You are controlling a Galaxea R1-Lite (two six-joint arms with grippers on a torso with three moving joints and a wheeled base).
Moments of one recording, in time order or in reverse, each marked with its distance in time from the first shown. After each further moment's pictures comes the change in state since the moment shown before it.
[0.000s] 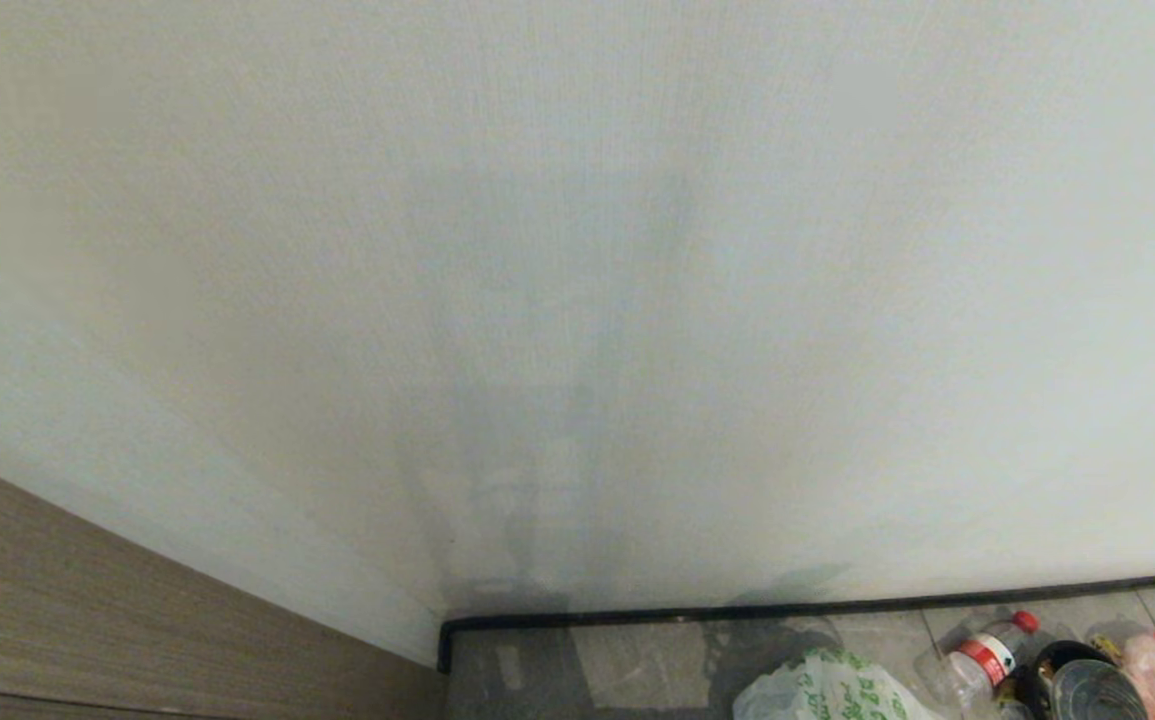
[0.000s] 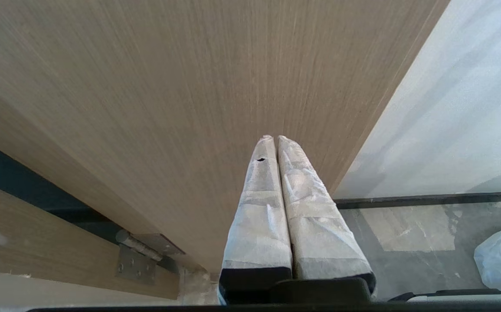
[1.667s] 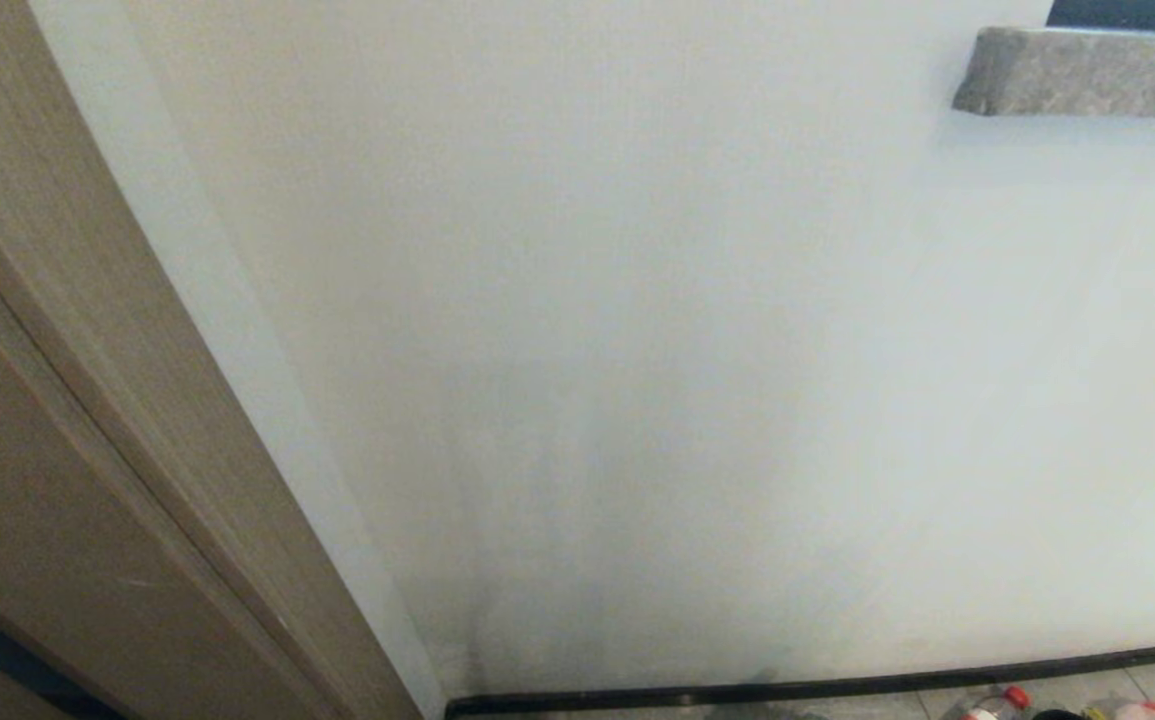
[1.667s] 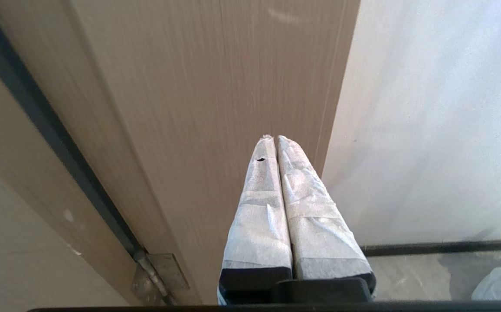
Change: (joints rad) left arm 0.000 0.000 0.000 0.000 0.000 -0.005; right arm 0.000 0.000 0.000 0.001 0.000 0.000
